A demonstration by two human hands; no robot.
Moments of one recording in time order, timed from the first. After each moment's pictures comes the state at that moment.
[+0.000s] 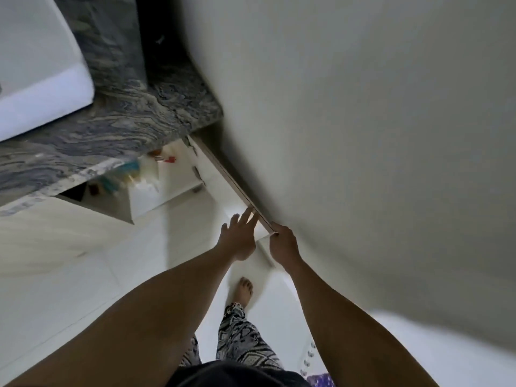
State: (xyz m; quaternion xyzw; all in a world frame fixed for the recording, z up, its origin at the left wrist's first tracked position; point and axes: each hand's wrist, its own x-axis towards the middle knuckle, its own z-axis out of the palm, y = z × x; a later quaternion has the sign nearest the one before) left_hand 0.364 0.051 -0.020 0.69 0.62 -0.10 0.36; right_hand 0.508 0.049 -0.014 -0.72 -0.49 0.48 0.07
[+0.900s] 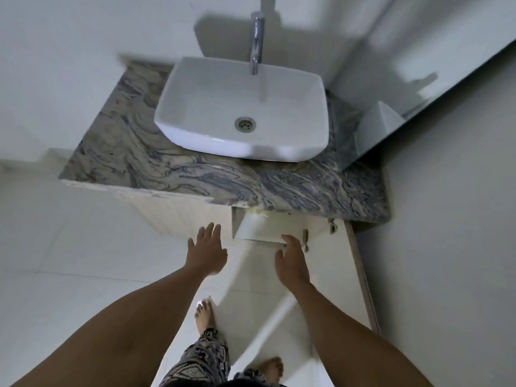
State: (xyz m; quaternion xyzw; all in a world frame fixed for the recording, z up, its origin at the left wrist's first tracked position) left_hand 0.033 -0.064 0.029 0.34 0.89 0.02 0.29; right_hand 0.211 0.074 0.031 -0.48 -0.77 0.42 0.03
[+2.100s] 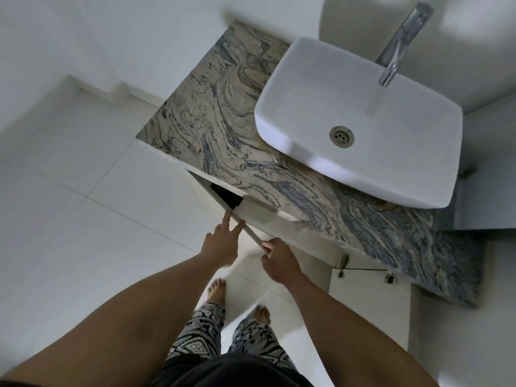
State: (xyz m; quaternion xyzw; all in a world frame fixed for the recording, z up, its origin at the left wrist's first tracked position) left_hand -0.069 -0.118 -0.009 0.28 0.90 0.01 0.32; right_hand 0.037 0.029 -0.006 -0.27 -0.87 0.35 -0.23
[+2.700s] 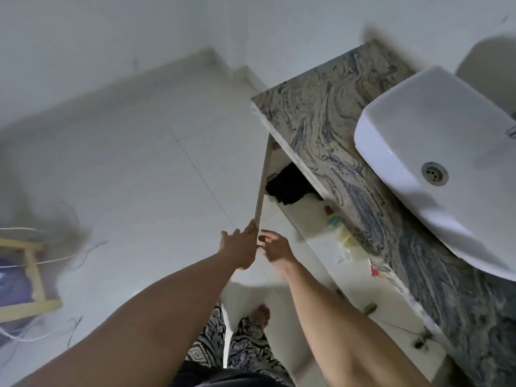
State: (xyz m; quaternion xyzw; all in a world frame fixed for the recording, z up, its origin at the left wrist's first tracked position) left_hand 0.043 -0.185 0.005 0.10 0.92 -0.01 0.37; right_hand 0.046 -0.055 -0.010 -0.26 -0.68 0.60 -0.33
